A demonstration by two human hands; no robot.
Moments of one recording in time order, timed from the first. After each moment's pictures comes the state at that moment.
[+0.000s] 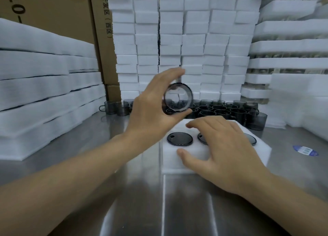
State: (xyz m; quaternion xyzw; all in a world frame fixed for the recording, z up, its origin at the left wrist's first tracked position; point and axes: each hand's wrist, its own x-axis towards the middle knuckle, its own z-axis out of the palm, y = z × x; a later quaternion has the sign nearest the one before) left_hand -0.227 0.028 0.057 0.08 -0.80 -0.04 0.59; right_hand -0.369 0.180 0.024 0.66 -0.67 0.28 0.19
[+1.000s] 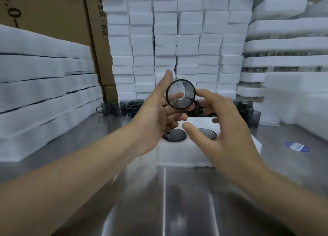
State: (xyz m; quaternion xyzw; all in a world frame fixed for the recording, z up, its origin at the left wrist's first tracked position) left_hand -0.236 0.067 0.076 0.19 -0.62 -0.67 0.36; right_hand -0.381 0.177 0.022 0.61 -0.57 0.54 0.14
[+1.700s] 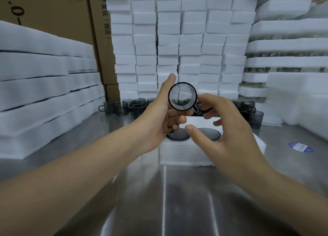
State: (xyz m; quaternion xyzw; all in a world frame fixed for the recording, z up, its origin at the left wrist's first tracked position) left_hand -0.239 0.059 0.074 0.22 -0.62 -0.67 0.35; right_hand -0.375 0.180 0.024 0.62 -0.56 0.53 0.13
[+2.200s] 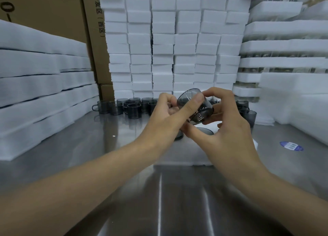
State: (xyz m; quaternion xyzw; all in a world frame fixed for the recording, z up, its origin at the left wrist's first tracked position) left_hand -0.254 0.083 0.050 0.16 -0.70 -0.55 0.43; right_hand -0.368 0.185 0.031 0.54 -0.60 0.59 0.11
